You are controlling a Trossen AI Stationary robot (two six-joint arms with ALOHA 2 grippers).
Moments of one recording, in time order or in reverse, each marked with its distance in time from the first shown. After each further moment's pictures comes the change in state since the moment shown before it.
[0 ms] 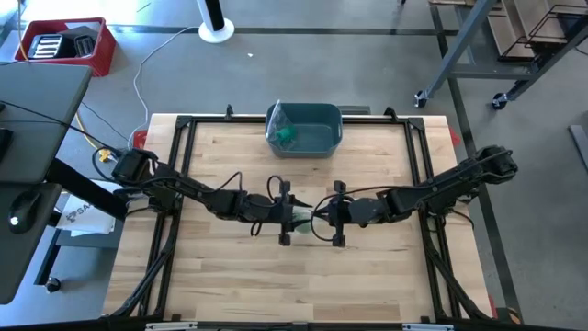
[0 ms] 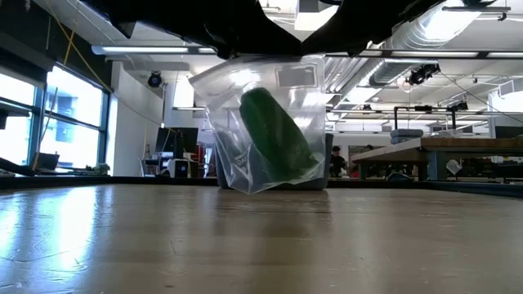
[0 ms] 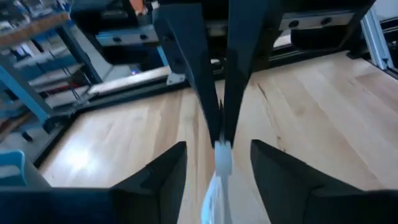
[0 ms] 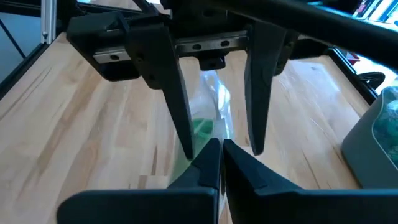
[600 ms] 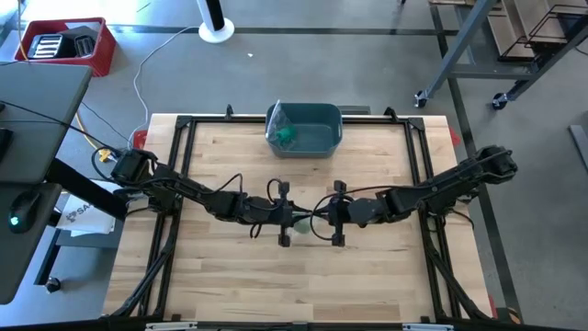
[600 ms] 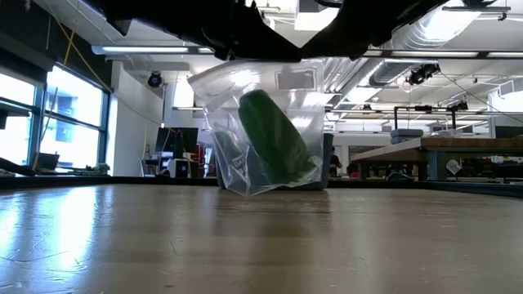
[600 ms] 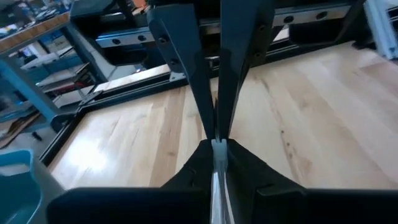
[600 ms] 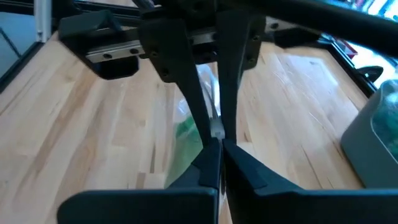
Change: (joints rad) left arm -0.020 -0.004 0.001 -0.027 -0.040 0.022; right arm 0.000 0.000 0.000 -0.021 0.004 0.016
